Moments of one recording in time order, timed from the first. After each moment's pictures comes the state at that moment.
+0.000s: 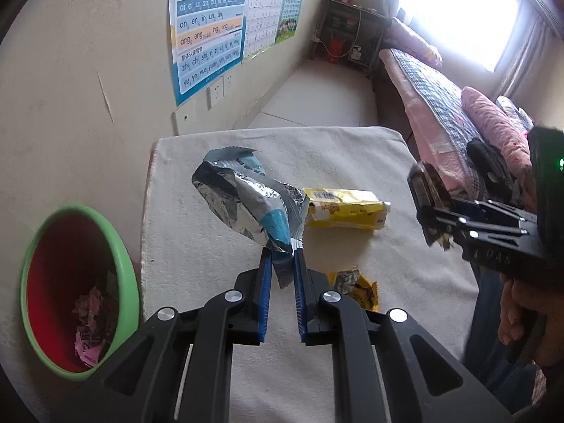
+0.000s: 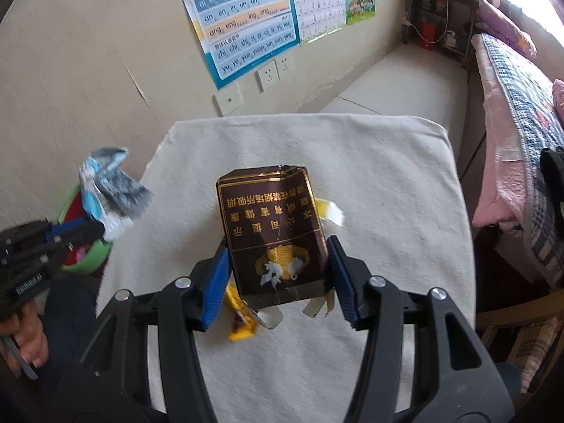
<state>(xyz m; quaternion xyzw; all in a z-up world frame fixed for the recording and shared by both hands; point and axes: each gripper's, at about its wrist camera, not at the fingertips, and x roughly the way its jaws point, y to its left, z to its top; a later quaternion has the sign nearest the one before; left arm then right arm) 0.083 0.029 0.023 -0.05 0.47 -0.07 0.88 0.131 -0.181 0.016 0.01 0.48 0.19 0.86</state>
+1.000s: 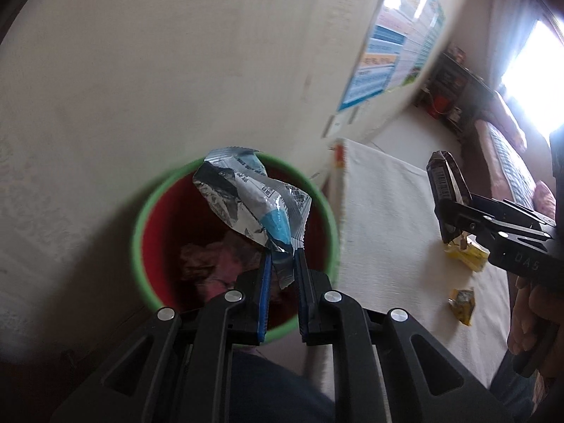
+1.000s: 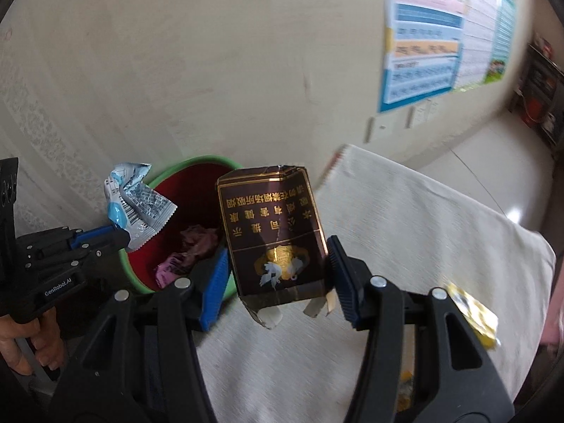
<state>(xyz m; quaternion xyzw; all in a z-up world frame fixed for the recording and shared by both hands) -0.001 0.234 0.019 -0.17 0.45 0.13 0.87 0.122 0.065 0.040 -0.10 0.44 0.38 0.81</state>
